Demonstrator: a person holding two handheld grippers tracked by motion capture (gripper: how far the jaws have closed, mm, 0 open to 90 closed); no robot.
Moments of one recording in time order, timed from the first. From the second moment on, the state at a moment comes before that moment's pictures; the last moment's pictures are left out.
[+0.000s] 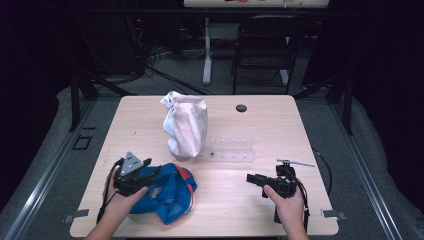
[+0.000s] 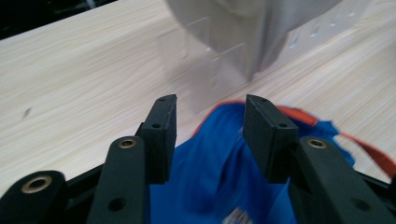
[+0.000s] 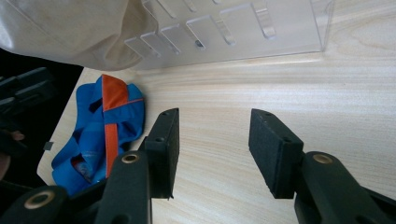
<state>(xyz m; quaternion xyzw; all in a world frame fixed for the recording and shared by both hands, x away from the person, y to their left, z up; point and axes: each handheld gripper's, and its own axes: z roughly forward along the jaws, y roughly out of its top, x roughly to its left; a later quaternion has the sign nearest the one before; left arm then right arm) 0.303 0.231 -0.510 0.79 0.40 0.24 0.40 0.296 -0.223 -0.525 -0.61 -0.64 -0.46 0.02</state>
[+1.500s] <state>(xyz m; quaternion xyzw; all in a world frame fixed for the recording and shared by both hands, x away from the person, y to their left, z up) 0.304 0.286 -0.554 0.79 0.46 0.20 0.36 0.306 -0.139 -0.531 -0.55 -0.71 -0.42 0.08</state>
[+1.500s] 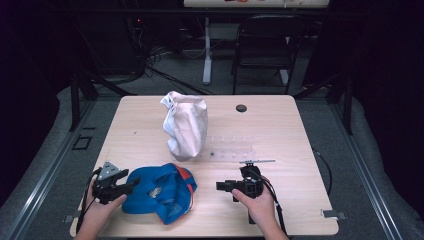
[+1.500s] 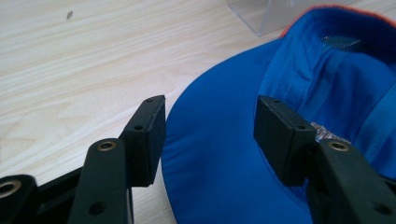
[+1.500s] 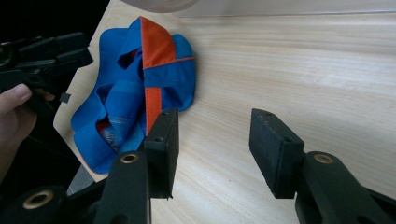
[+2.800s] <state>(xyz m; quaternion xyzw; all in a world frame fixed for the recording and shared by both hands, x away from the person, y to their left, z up) 0.309 0.276 -0.568 0.80 0.47 0.14 0.35 0.303 -0.106 -0.553 -0.53 -0.74 -0.40 0.13</state>
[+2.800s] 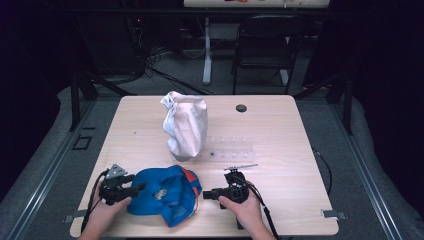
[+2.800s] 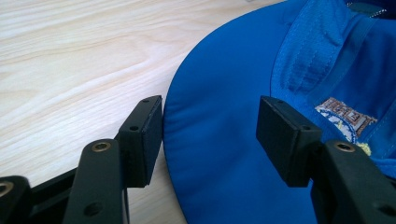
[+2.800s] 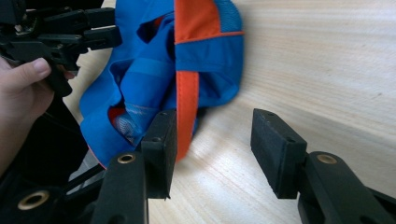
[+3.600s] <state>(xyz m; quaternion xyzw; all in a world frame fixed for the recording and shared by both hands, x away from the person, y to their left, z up) 0.307 0.264 -0.569 0.81 0.45 0.15 0.35 0.296 -0.086 -0.577 -0.51 -0.72 -0.41 0.22</state>
